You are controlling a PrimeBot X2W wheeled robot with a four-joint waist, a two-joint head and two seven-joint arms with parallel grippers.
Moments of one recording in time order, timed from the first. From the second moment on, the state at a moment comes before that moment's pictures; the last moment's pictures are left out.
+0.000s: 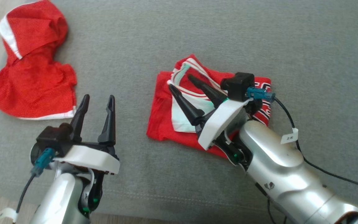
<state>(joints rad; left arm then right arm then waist) -0.20 0.19 -0.33 0.16 -0.39 0.08 -0.25 -0.67 -0.07 0.79 0.59 0.71 0.13 -0.05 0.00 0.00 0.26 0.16</state>
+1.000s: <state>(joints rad) -0.15 0.25 -0.31 0.10 -0.37 0.11 -0.23 -0.22 -0.14 0.06 0.07 0.25 0.13 0.00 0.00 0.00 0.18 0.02</state>
